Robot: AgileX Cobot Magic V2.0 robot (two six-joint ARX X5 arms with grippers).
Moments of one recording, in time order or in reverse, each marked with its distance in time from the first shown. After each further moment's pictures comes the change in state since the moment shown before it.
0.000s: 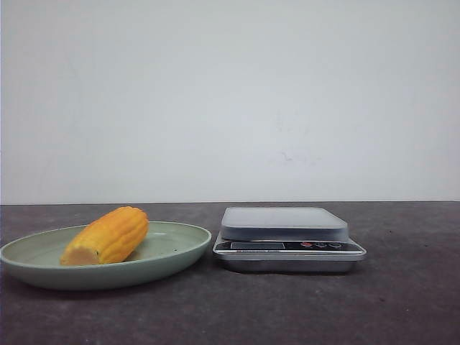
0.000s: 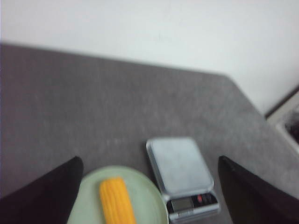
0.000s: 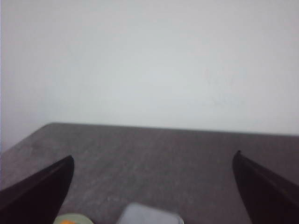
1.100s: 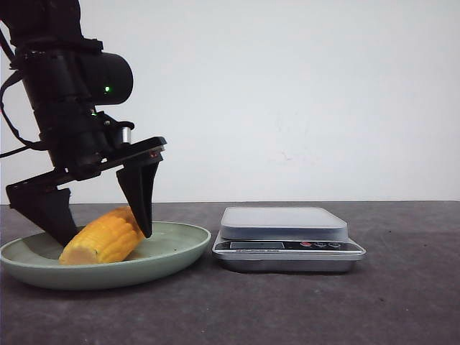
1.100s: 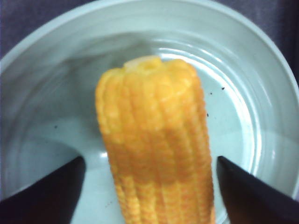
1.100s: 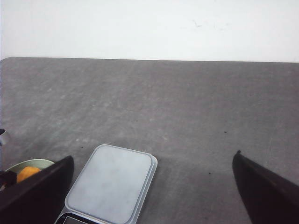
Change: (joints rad) left arm -0.281 0.936 0.004 0.055 -0.159 -0.038; right arm 0.032 0.182 0.000 -0.114 0.084 -0.102
